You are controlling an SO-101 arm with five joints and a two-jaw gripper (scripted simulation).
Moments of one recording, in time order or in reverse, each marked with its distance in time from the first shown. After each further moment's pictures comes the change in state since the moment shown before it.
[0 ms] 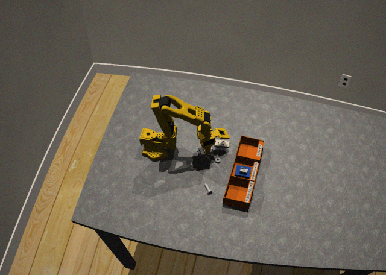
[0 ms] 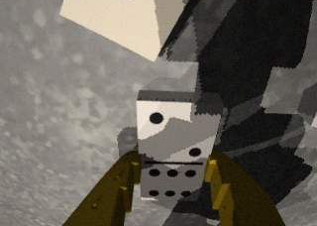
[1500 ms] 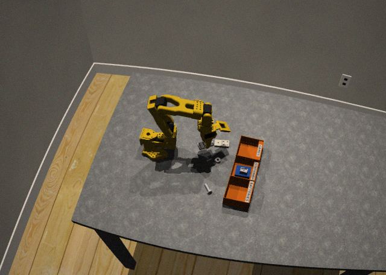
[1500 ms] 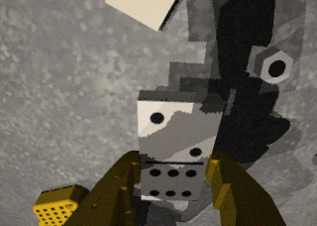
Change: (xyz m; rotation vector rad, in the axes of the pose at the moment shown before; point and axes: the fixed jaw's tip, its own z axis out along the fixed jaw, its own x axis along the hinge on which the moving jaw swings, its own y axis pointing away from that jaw) arm 0.001 -0.001 -0.040 -0.011 0.024 -0.015
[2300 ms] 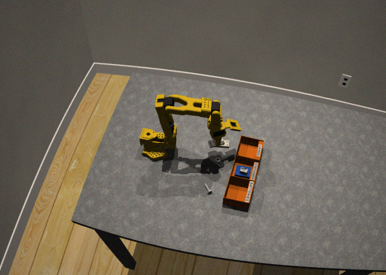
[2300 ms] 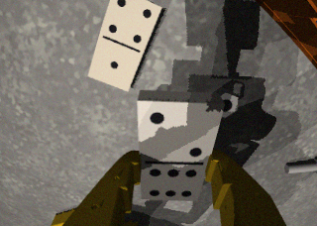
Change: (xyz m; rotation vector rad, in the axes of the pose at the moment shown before) arm -0.032 -0.015 -0.014 0.025 -0.061 0.101
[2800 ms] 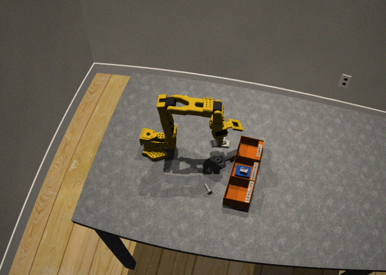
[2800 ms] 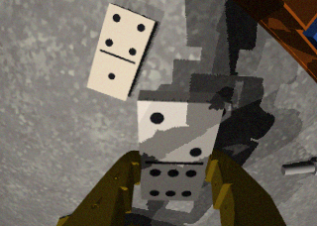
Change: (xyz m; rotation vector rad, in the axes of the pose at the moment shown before) arm -0.007 -0.002 -0.002 0.003 -0.009 0.022
